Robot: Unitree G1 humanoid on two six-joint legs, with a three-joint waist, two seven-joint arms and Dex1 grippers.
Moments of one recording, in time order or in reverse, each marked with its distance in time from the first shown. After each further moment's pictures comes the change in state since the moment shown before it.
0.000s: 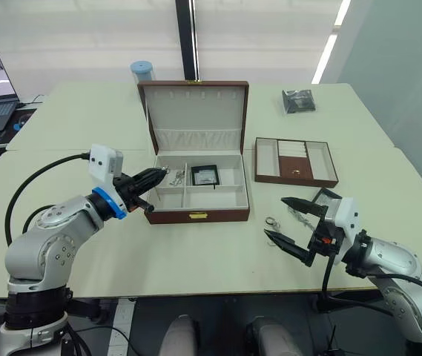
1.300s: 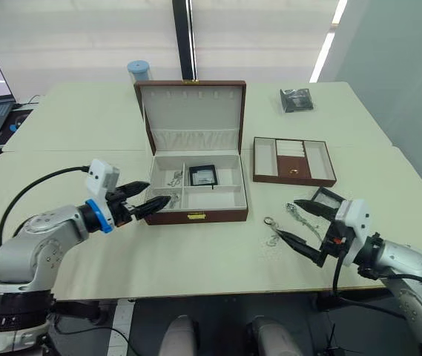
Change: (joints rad) left arm 0.094 0.158 0.039 0.133 0.051 -0.085 -0.240; right arm 0.024 -0.091 -0.118 0.082 0.040 0.004 0.048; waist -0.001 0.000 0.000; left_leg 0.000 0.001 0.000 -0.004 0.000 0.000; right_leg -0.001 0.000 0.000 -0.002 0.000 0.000
